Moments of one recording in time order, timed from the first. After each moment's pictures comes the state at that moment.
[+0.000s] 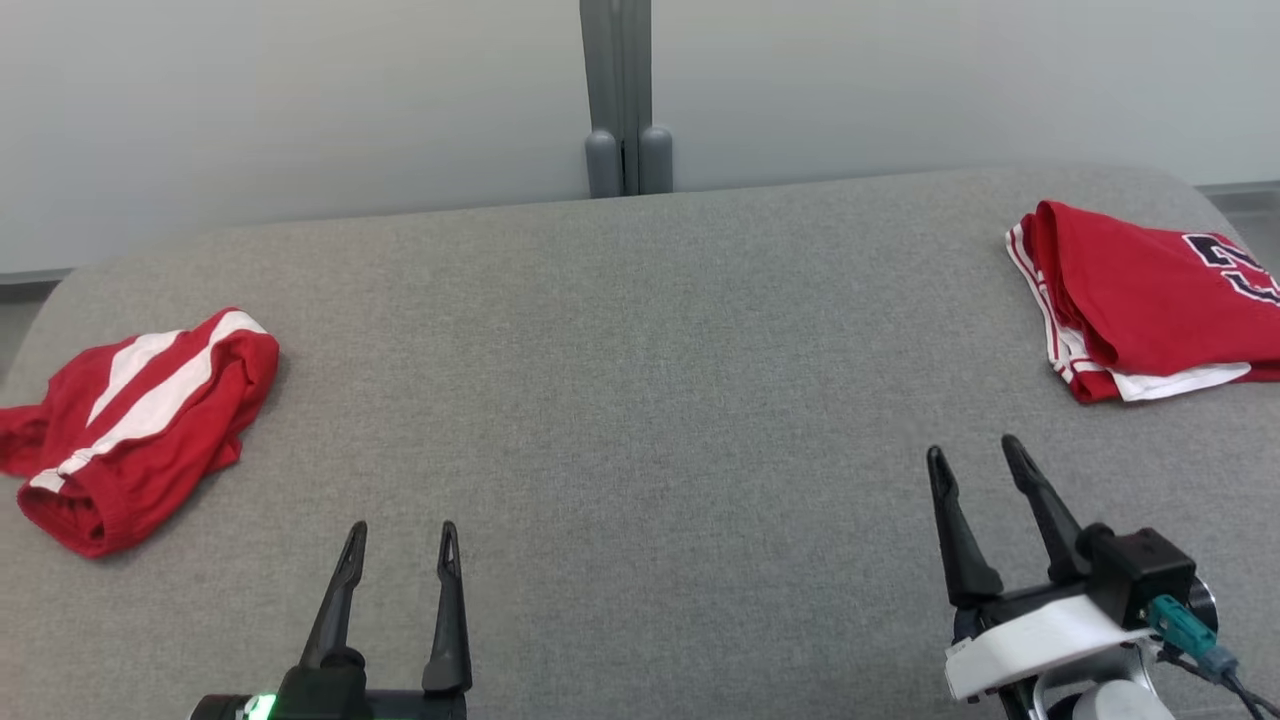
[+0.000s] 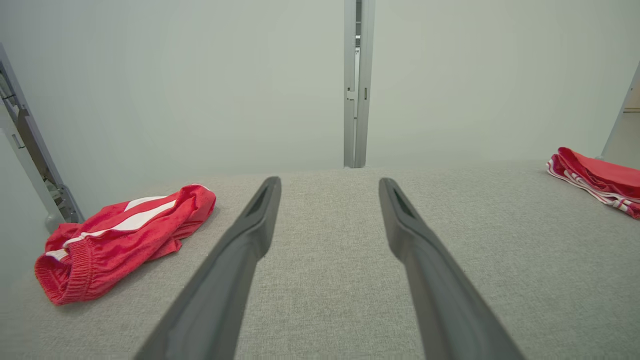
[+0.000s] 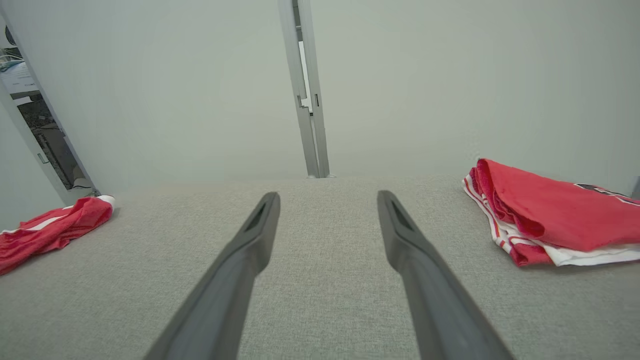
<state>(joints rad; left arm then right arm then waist) 0.15 0.05 -0.21 -0.03 -0.10 0.09 -0.26 -0.01 -0.12 0.12 0.11 0.23 0.13 -0.26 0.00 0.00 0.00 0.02</state>
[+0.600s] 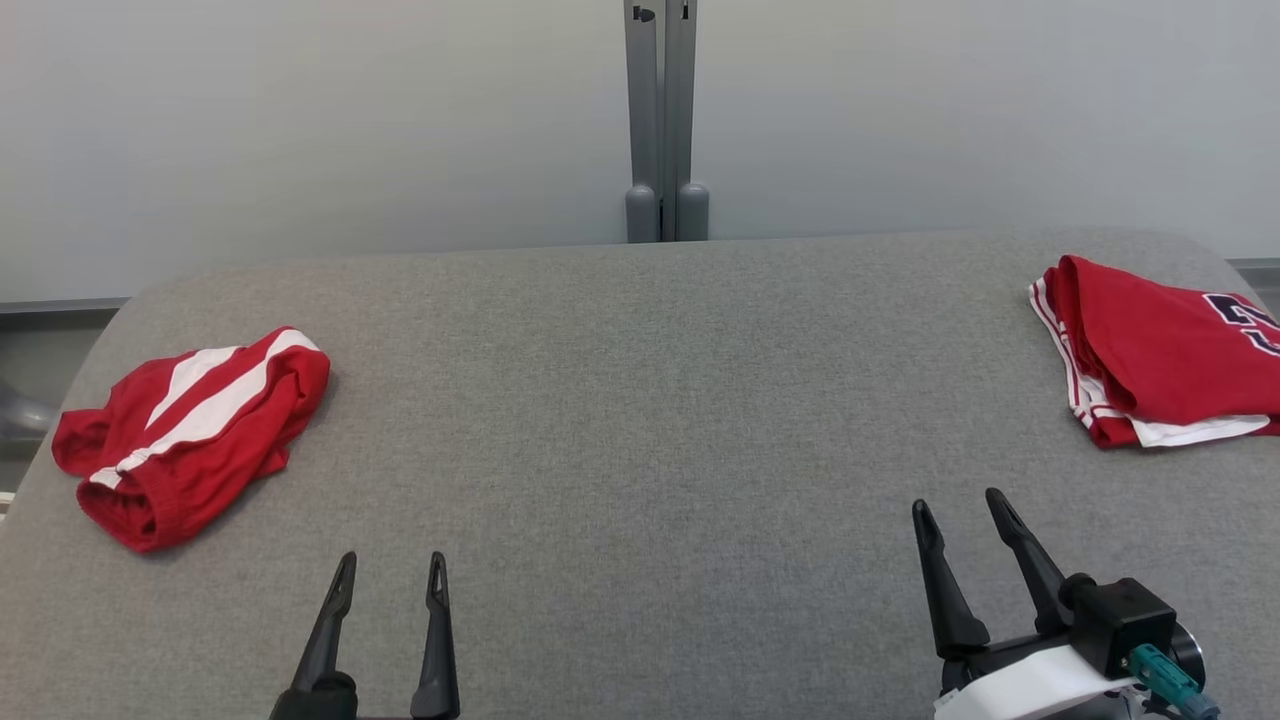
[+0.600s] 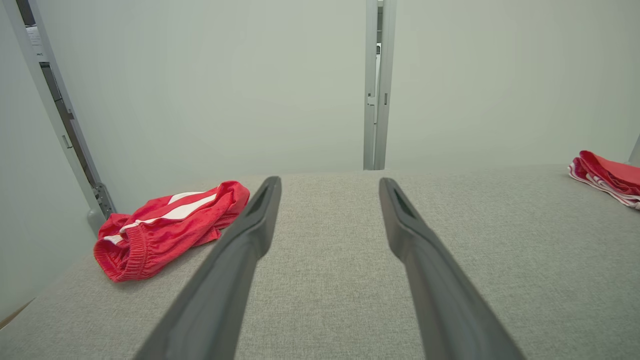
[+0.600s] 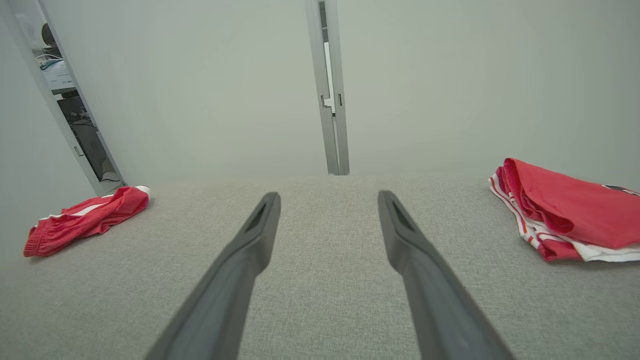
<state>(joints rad) 0.20 0.05 -0.17 -0.02 -0.08 0.06 -0.26 0.09 -0.08 0.13 0.09 0.20 0.13 -0.26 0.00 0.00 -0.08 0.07</state>
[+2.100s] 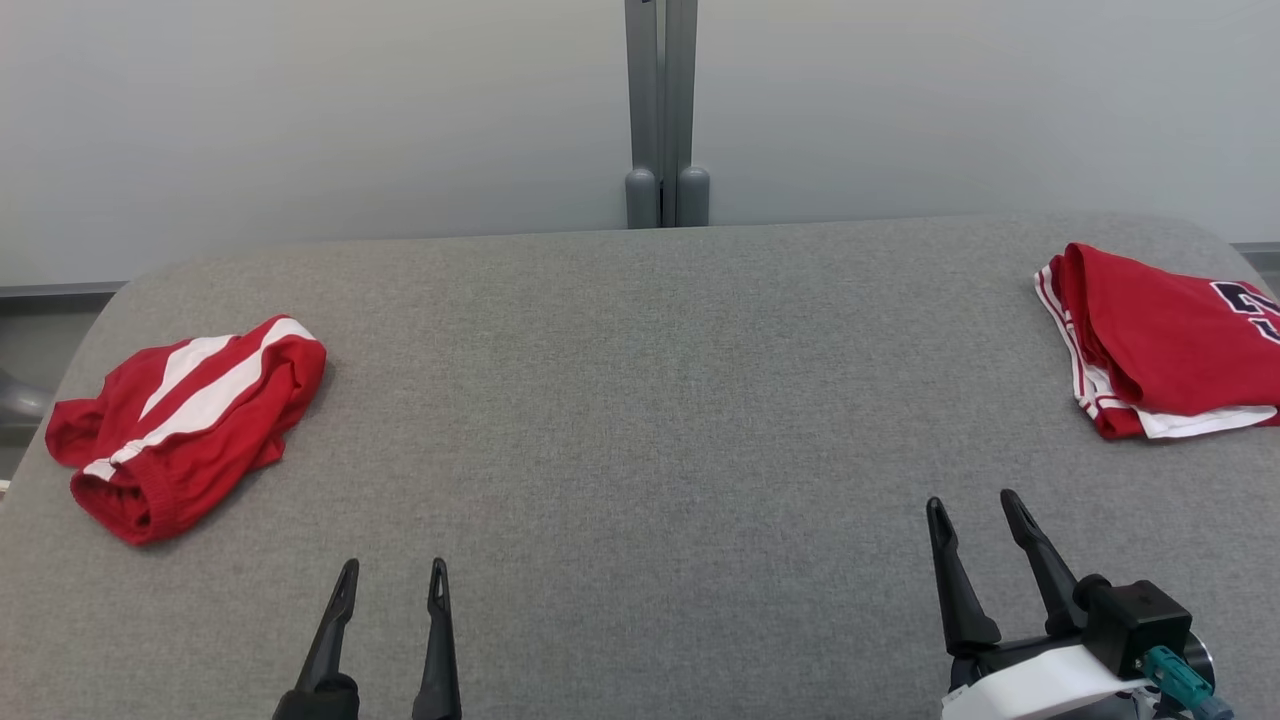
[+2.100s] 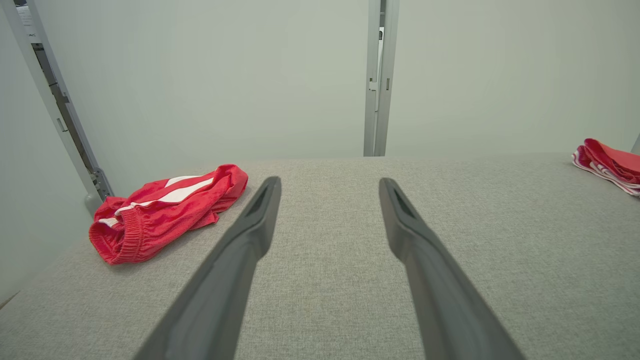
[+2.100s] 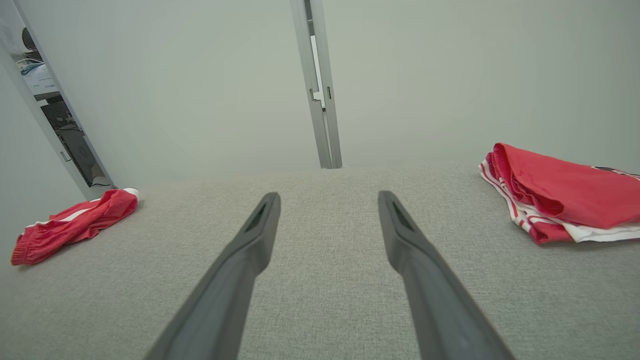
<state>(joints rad) 0.19 0.05 -0.18 0.00 -0.09 0.06 -0.26 0.10 -0.06 0.09 0.08 0.21 0.13 -0.26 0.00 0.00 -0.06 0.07</state>
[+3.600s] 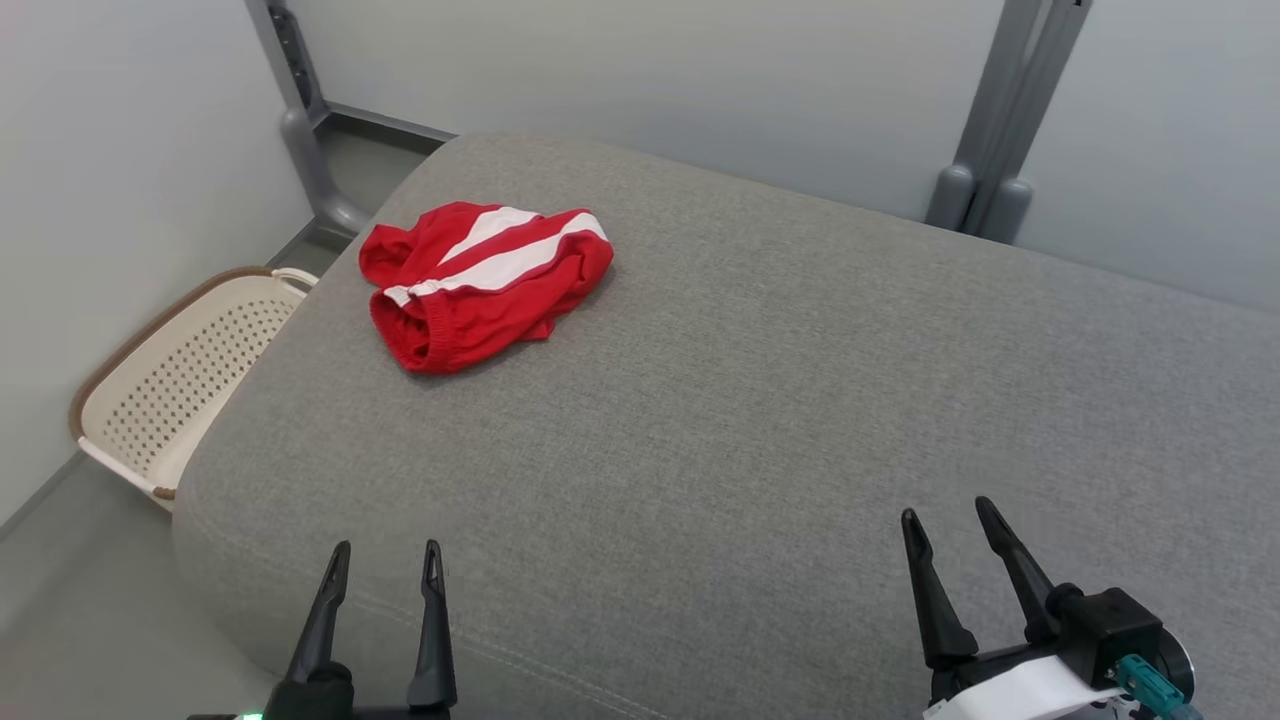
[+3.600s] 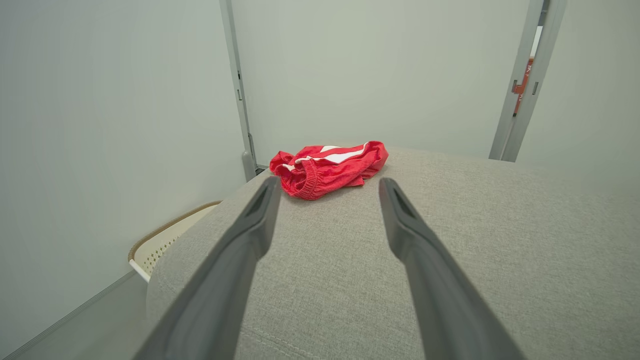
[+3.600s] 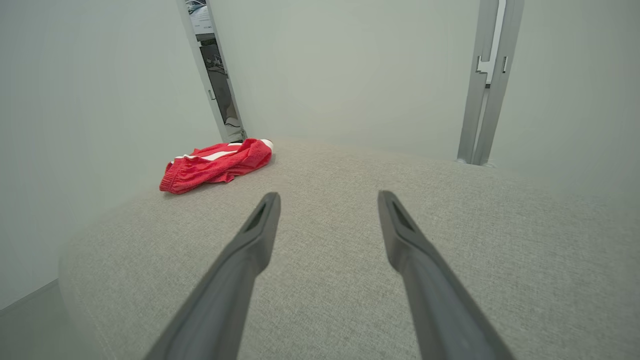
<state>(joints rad) 0.18 0.05 -0.17 -0.03 -0.08 0.07 -0.26 0.11 -0.06 0.13 0.08 0.17 0.13 -0.26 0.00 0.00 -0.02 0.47</state>
